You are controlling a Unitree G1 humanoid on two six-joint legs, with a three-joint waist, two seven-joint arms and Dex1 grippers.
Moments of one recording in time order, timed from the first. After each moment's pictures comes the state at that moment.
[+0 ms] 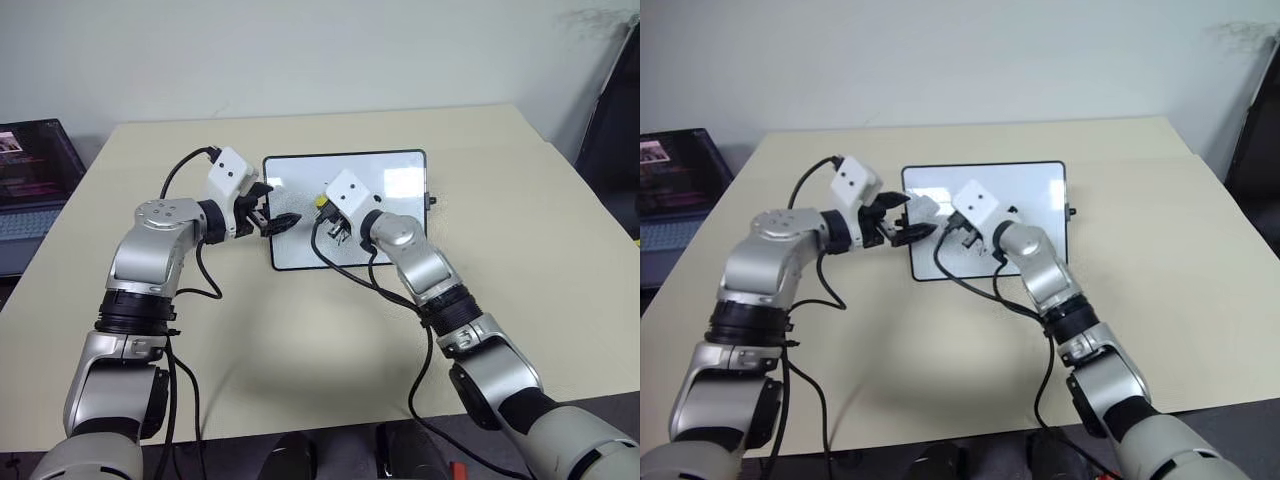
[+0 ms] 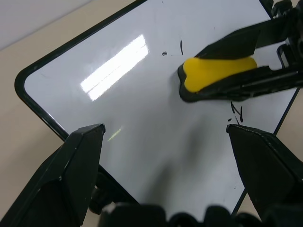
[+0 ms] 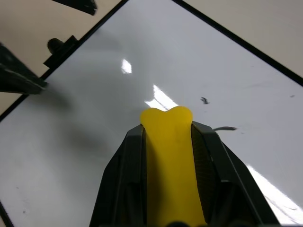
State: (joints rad) left arm -0.76 0.62 -0.03 0.23 -0.22 0.52 -0.87; right arm -0.90 -0.08 0.26 0.42 -0.20 0.34 0.40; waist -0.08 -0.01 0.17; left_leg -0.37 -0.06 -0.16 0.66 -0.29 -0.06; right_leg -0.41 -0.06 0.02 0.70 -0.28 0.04
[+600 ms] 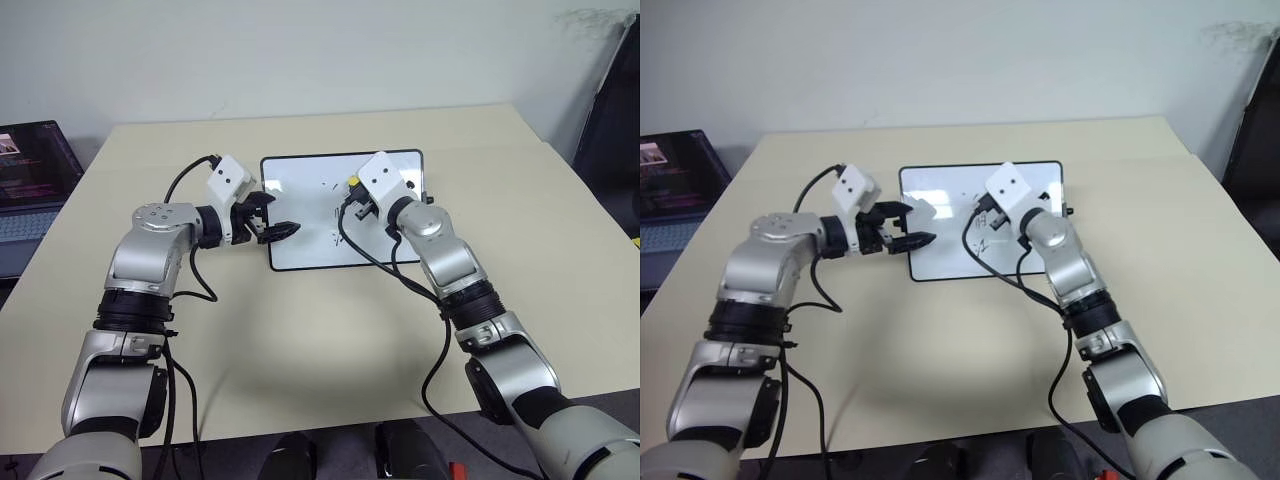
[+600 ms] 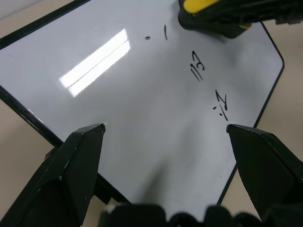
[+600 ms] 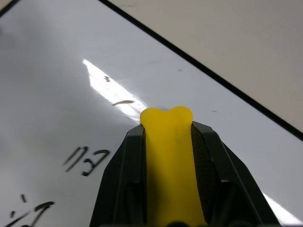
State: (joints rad) left arm -0.79 0.63 -0.03 0.36 -0.22 0.47 -0.96; right arm -0.90 -0.10 0.23 0.41 -0.21 0.33 0.34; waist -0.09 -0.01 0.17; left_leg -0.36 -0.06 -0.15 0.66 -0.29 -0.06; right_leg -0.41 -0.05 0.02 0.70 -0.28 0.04
